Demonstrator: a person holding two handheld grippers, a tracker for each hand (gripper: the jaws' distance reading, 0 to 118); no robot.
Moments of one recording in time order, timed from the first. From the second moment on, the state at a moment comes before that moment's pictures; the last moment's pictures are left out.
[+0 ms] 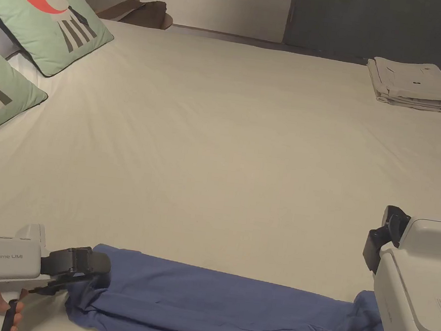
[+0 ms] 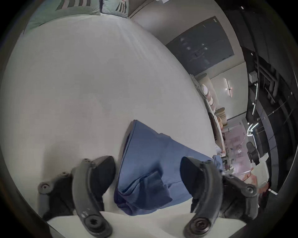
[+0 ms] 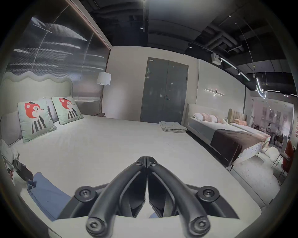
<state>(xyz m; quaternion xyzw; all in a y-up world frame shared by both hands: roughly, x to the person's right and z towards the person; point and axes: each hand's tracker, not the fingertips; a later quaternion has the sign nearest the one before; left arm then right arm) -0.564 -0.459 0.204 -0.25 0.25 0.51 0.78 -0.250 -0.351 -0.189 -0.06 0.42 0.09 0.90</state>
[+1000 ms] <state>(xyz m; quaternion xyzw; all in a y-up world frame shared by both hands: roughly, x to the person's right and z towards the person) -0.554 -0.414 0.194 -0.29 0.30 0.40 0.81 -0.229 -0.334 -0.191 -0.07 0.41 0.07 0.91</state>
